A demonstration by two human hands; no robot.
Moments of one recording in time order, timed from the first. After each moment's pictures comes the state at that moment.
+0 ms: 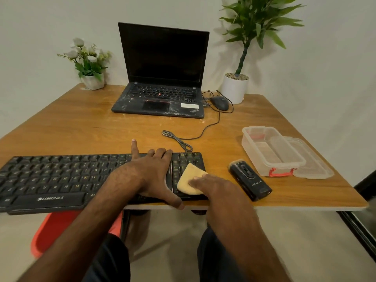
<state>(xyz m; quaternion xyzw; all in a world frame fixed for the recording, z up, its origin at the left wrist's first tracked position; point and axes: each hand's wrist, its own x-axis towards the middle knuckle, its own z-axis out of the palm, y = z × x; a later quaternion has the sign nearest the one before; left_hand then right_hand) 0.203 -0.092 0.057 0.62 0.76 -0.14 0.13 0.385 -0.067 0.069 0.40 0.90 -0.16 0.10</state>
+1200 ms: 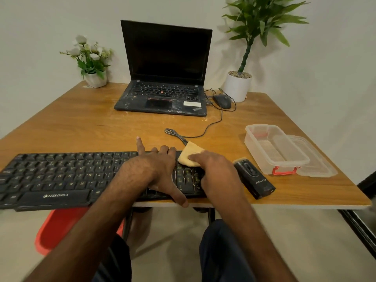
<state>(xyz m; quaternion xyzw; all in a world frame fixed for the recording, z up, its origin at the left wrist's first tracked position) 0.210 -0.082 0.065 0.60 0.77 -0.17 0.15 0.359 -0.035 0.056 0.41 0.90 -0.12 -0.07</state>
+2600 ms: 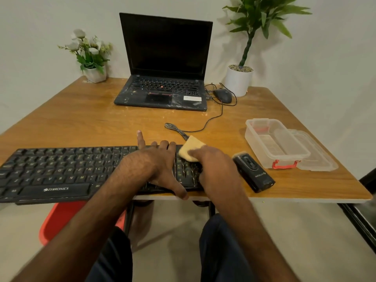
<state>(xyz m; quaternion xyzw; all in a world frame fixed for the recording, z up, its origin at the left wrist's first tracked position) 0.212 -0.083 0.060 0.59 0.77 -0.18 0.13 0.358 -0.045 0.064 0.42 0.90 -0.12 -0.03</state>
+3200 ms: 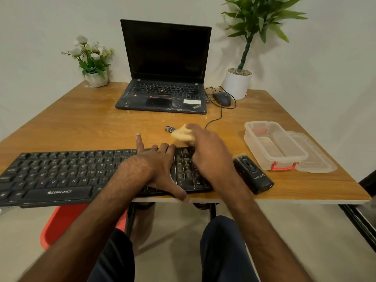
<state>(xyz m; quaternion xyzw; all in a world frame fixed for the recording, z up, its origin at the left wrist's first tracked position) 0.211 -0.090 0.063 0.60 0.77 -0.17 0.13 0.339 -0.036 0.075 0.41 0.88 -0.14 -0.20</state>
